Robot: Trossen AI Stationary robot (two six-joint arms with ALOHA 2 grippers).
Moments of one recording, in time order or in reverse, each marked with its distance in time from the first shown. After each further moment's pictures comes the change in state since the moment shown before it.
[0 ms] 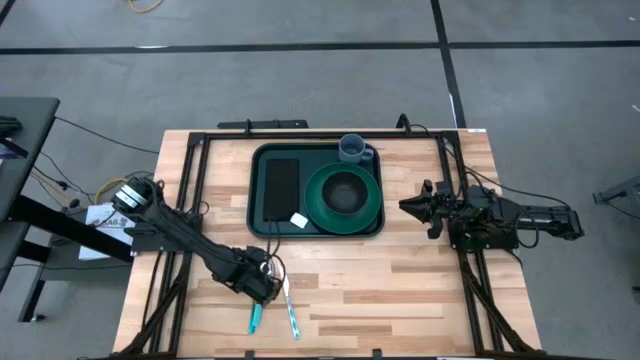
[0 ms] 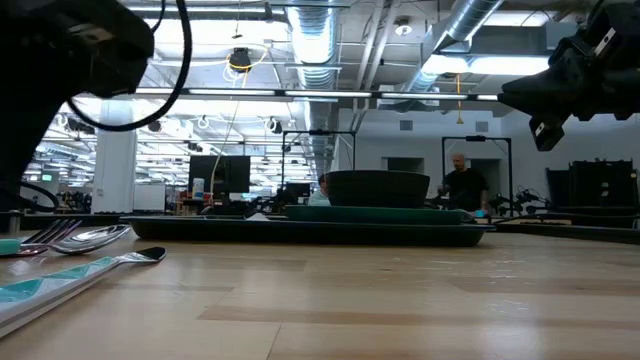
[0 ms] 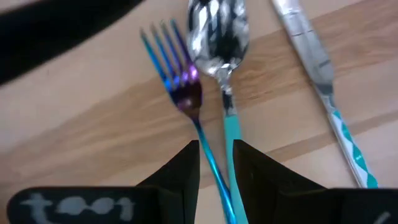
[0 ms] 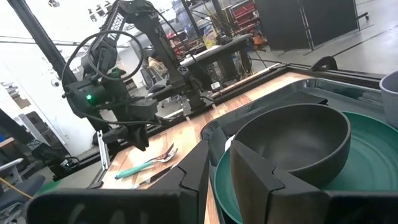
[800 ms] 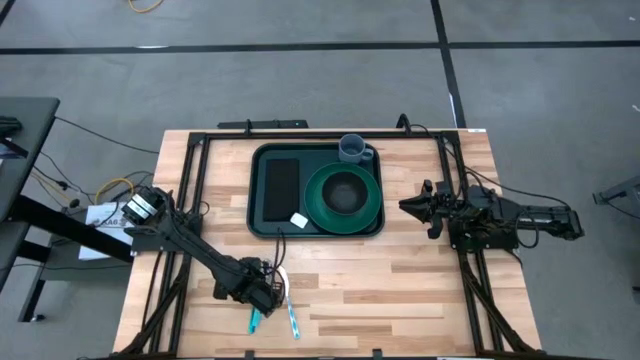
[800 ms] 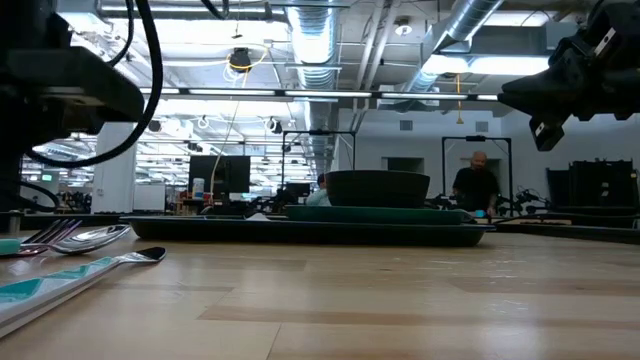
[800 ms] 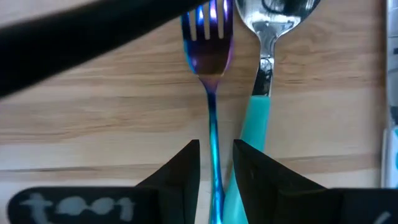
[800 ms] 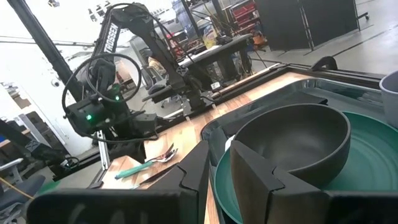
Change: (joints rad) left arm -0.039 0.118 0.000 0.073 0.085 -0.282; right arm 0.000 0.000 0.000 0.000 0.000 0.000
